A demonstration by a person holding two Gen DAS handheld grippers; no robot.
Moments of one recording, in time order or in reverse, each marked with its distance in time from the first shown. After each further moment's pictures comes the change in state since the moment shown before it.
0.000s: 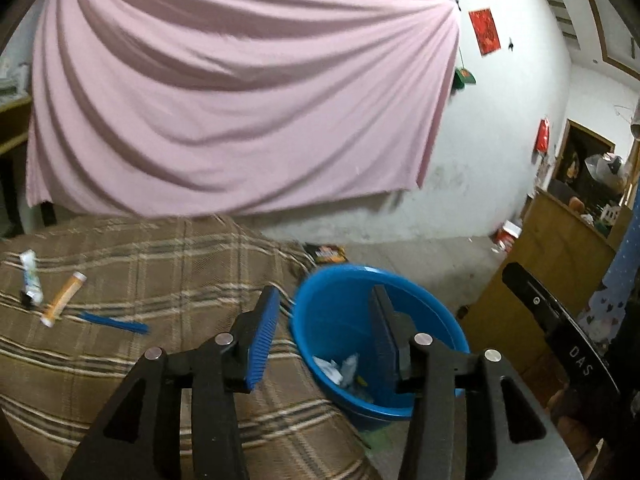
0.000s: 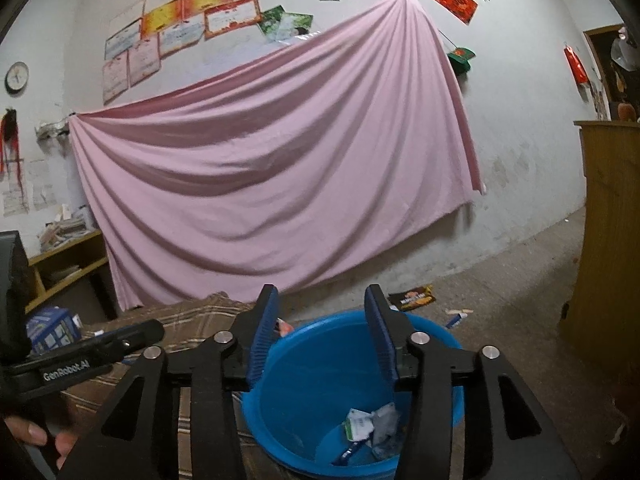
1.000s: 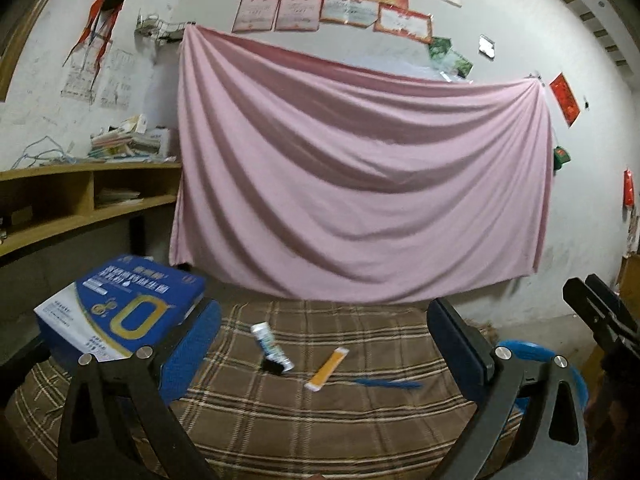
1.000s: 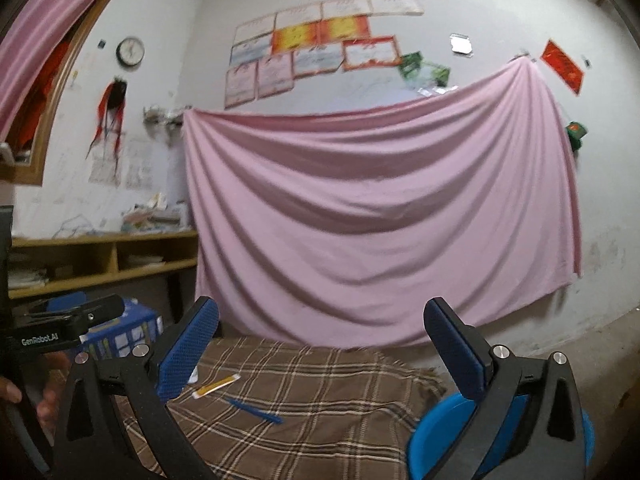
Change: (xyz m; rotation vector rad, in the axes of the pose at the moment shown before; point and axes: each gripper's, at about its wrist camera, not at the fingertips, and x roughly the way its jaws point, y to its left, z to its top) left arm -0.141 0.165 -0.028 -0.042 -0.322 0.414; right arm 0.025 0.169 -0.009 -0.228 -0.160 0.308
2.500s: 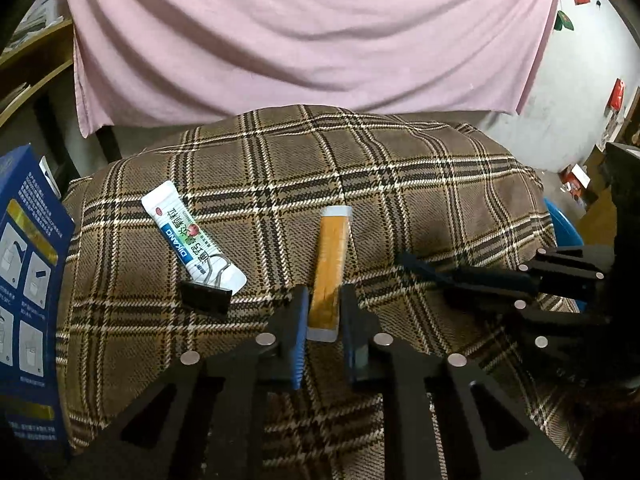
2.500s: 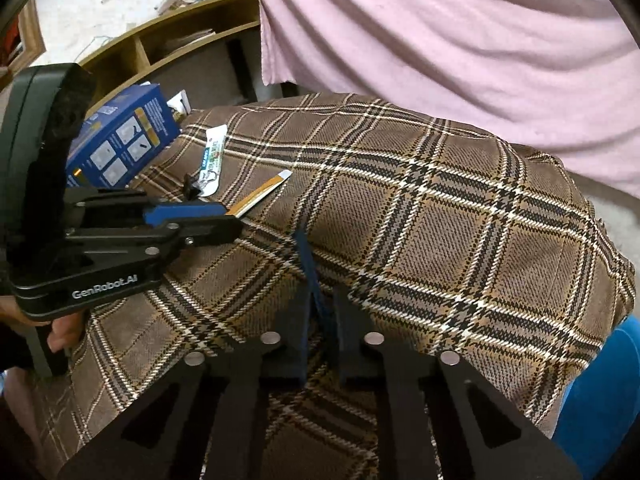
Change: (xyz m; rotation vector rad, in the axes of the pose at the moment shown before) left arm 0.210 0.004 -0.074 0.111 0.733 -0.201; right arm 0.176 0.042 -0.098 -0.066 0.916 0.349
